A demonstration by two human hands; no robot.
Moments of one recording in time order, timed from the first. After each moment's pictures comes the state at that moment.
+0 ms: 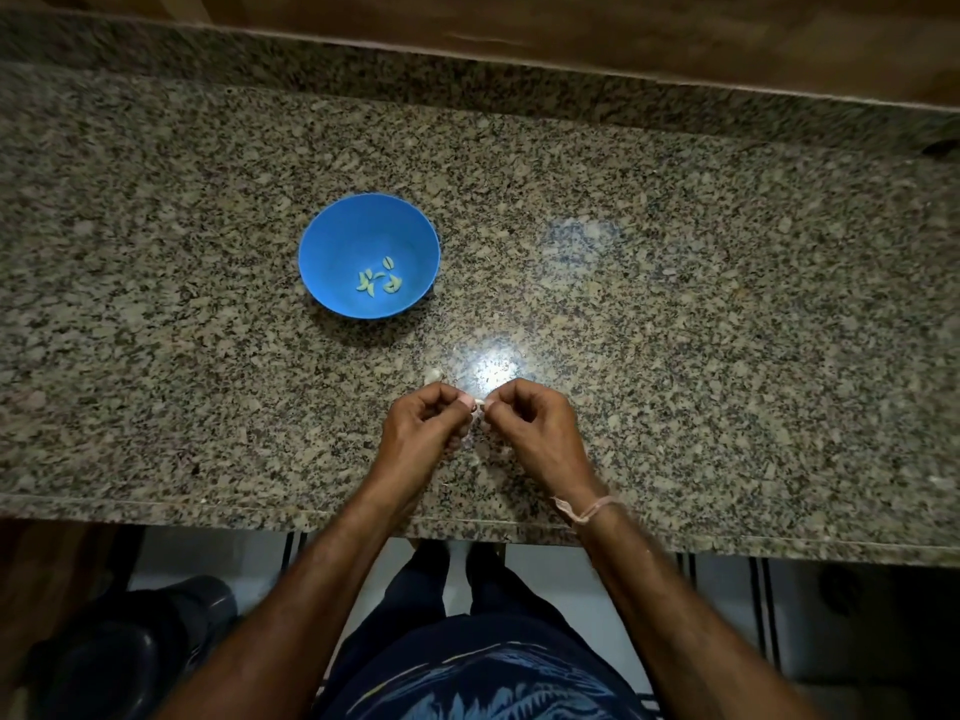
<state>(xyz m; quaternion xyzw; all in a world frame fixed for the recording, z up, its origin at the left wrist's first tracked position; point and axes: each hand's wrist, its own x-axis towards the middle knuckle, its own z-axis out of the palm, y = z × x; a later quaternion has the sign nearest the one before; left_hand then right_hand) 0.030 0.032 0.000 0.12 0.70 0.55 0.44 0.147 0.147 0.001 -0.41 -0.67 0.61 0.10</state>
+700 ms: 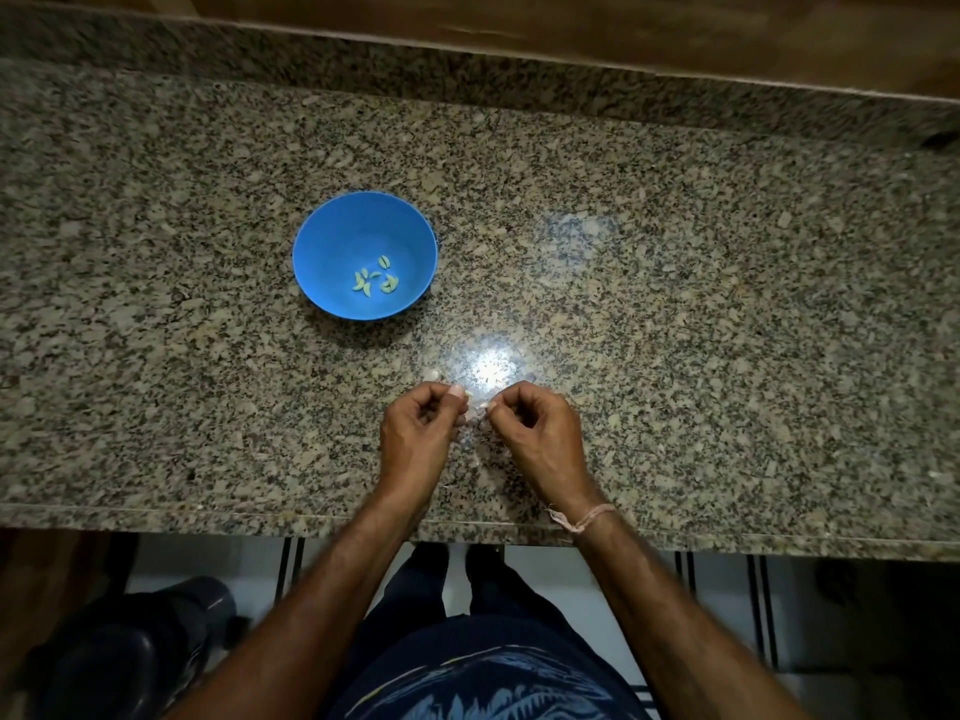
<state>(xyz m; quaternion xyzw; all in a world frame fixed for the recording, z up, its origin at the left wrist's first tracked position) 0.039 0.039 -0.008 0.07 0.75 0.56 0.36 0.148 0.143 -0.012 -0.43 -0.70 0.55 0.13</state>
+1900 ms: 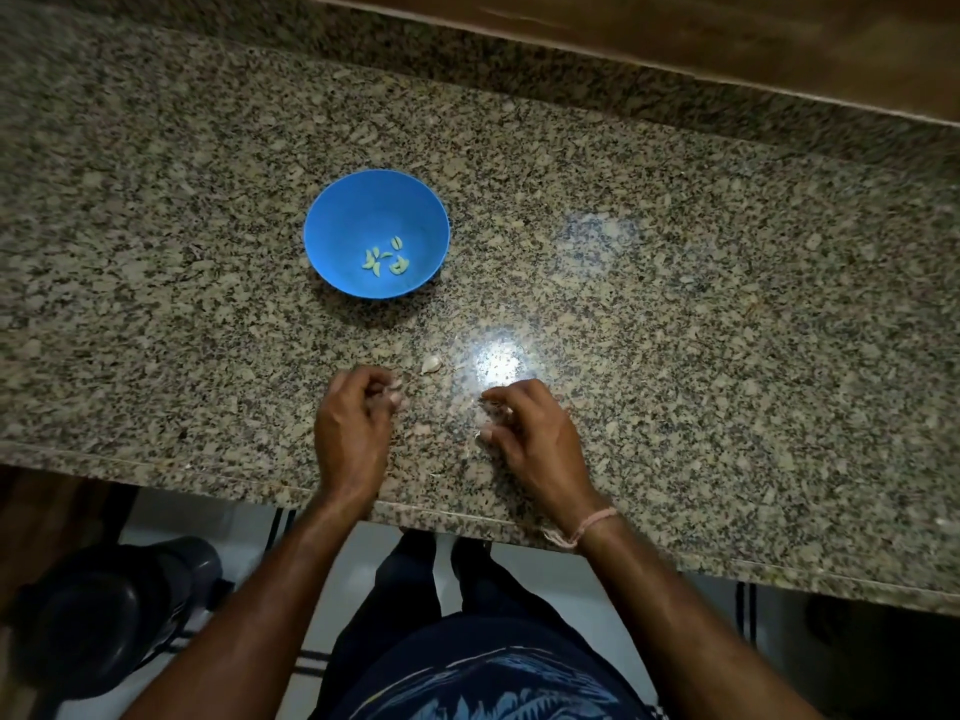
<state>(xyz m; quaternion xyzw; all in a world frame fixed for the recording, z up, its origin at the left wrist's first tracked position) 0.020 0.002 -0.028 0.14 0.90 0.40 0.14 0.167 0.155 -0.029 -0.28 -0.87 0.40 0.05</state>
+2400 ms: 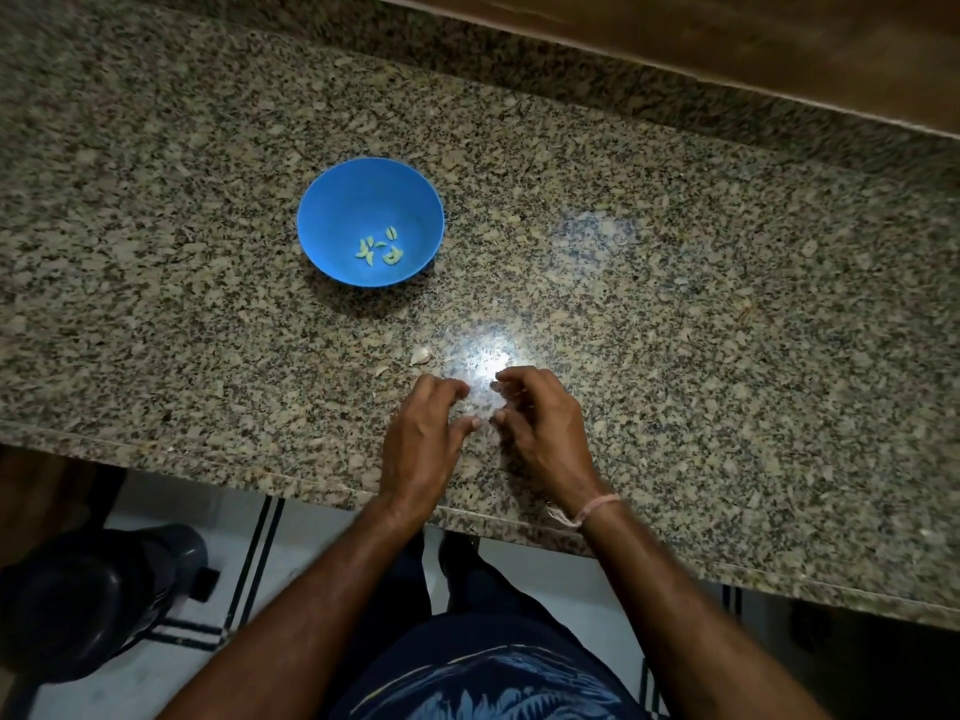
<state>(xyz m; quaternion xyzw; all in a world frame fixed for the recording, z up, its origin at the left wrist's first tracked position) 0.078 0.041 -0.043 0.31 0.88 0.33 0.17 0.173 0.178 -0.030 -0.31 -0.83 0.46 0.08</state>
